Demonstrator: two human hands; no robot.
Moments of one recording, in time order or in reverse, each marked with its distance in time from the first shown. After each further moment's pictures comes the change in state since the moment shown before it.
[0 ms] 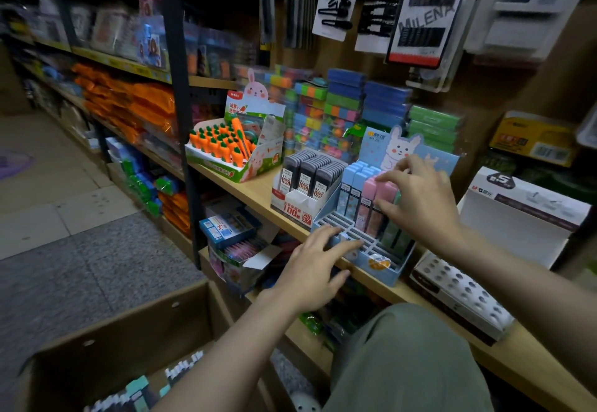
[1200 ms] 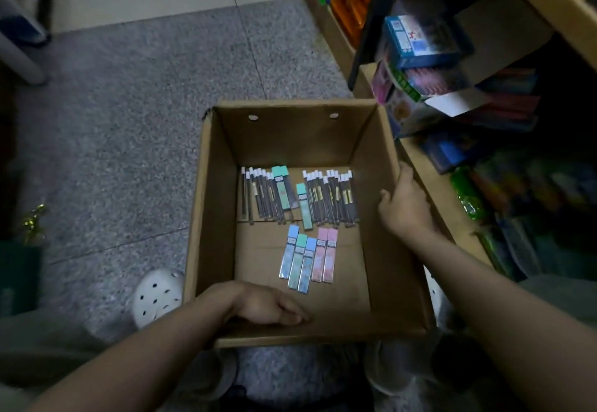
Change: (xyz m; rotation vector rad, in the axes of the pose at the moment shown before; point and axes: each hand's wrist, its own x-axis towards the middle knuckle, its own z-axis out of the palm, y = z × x) left_hand -0.343 -0.120 0.090 -0.759 -1.011 -0.930; right_hand -0.166 -0.236 0.254 0.483 -0.795 0.167
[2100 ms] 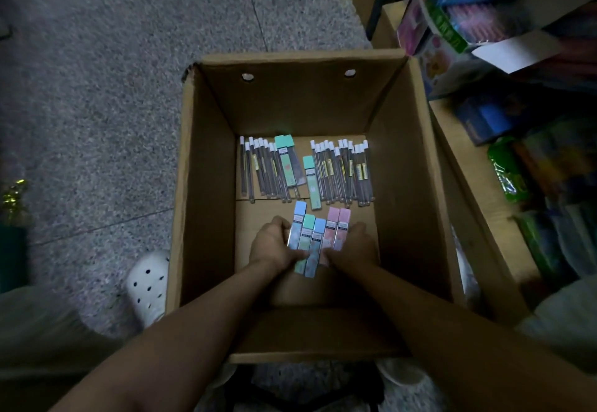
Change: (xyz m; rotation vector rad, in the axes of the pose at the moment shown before) left_hand 0.088 -0.033 -0.025 -0.401 0.947 -0.263; right_hand -0.044 0.025 0.139 0.019 -0.579 0.266
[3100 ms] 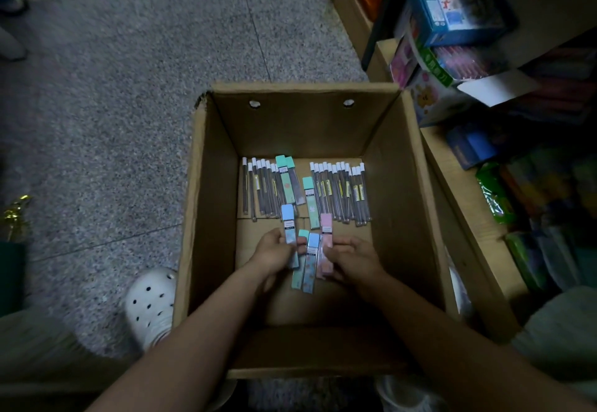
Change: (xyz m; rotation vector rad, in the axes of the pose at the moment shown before) left_hand -0.008 0.030 -0.021 -0.813 -0.154 -0.211; right_hand -0.021 -0.017 -0.021 0.862 -0.135 0.116
